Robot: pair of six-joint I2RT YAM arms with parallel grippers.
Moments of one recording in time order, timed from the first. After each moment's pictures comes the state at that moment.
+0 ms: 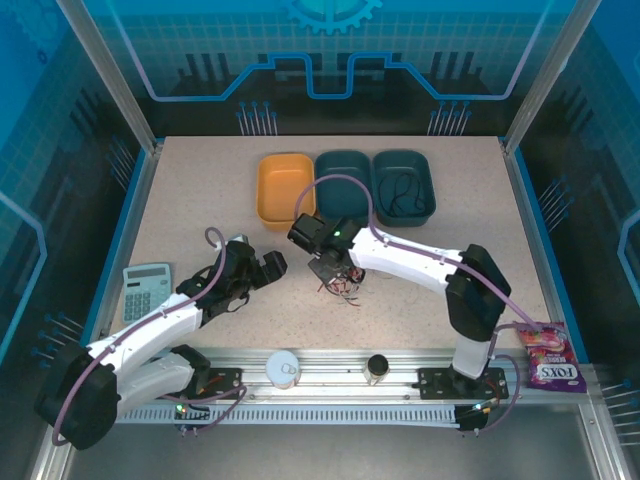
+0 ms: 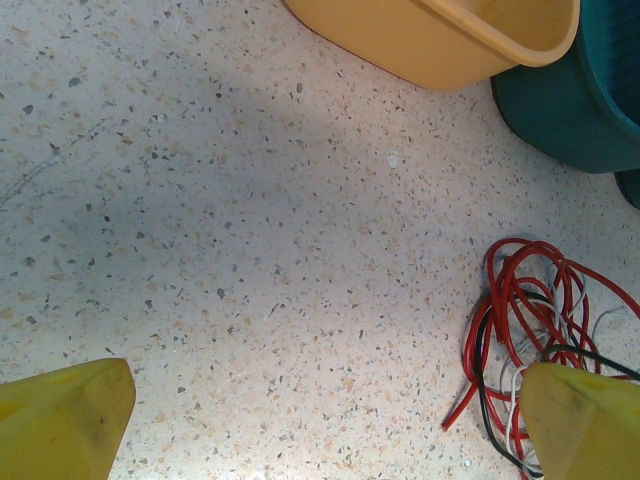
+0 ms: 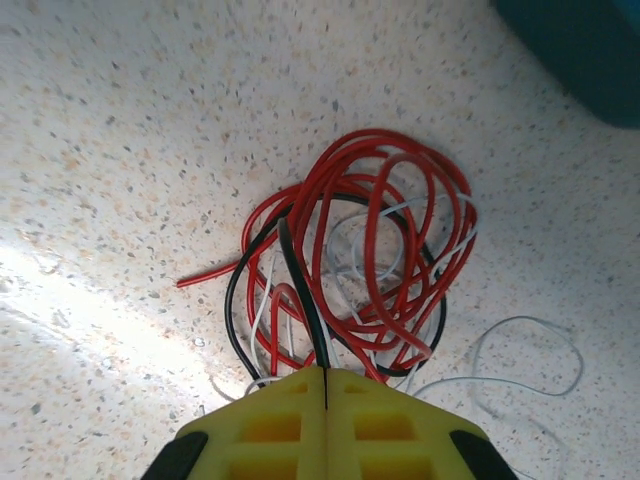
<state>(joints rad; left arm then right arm) -0.49 1.02 0.49 -0.26 -0.09 -0.90 0.95 1.78 1.47 -0.99 0.30 0.25</state>
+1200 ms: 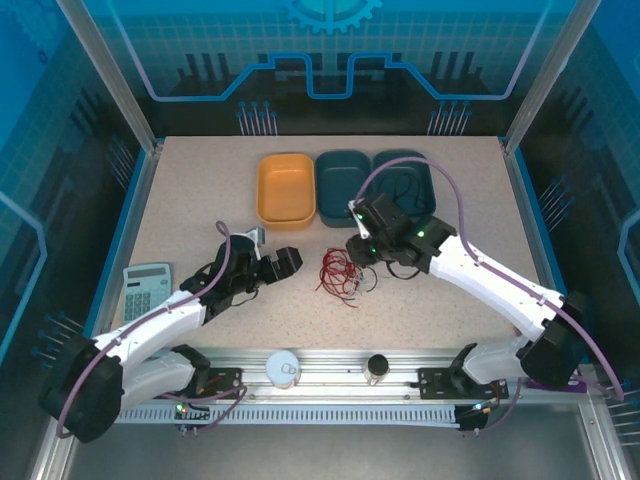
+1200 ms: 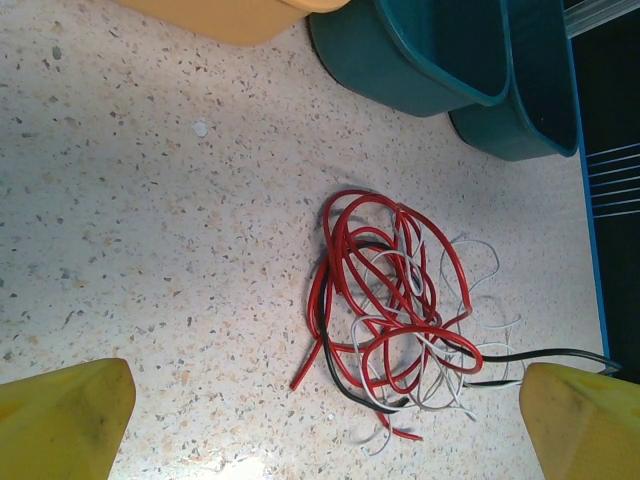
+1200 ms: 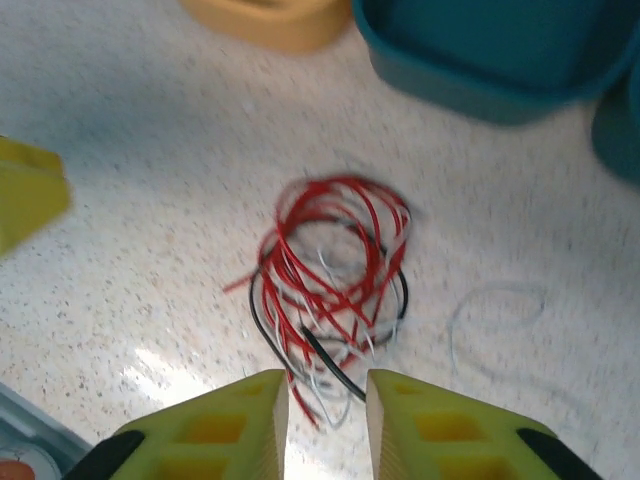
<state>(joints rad) -0.49 1.06 0.49 -0.06 0.16 -0.87 0.75 1.33 1.19 -0.85 0.06 0.33</state>
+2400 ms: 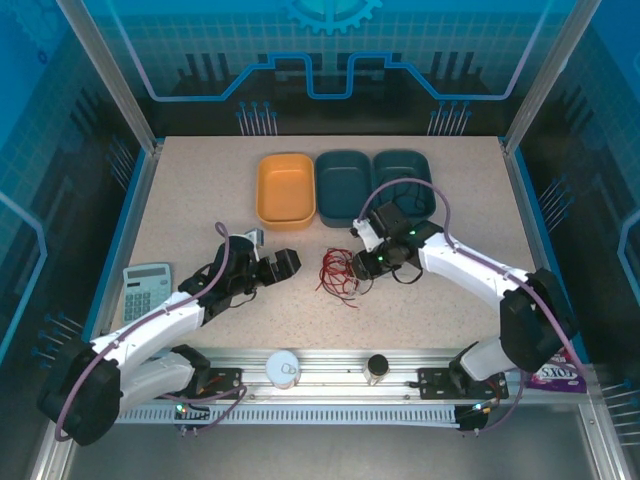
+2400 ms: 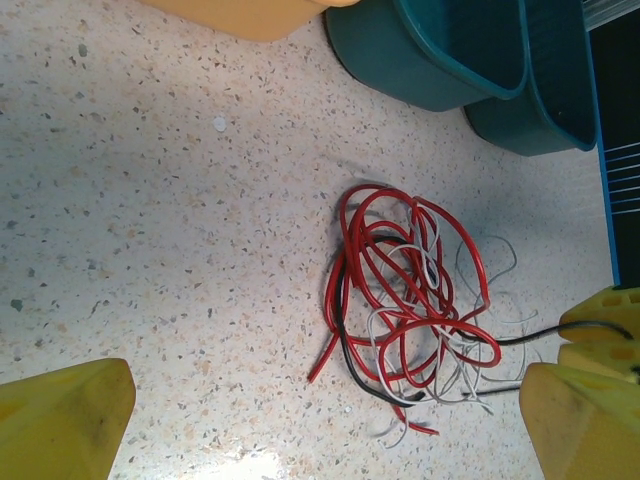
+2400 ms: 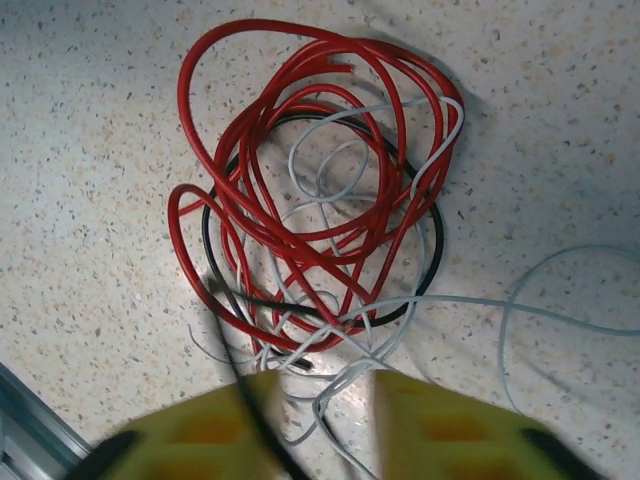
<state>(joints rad) -0.49 1.05 0.49 -0.10 0.15 -0.85 0.60 1.48 1.02 -0.69 -0.21 0.16</state>
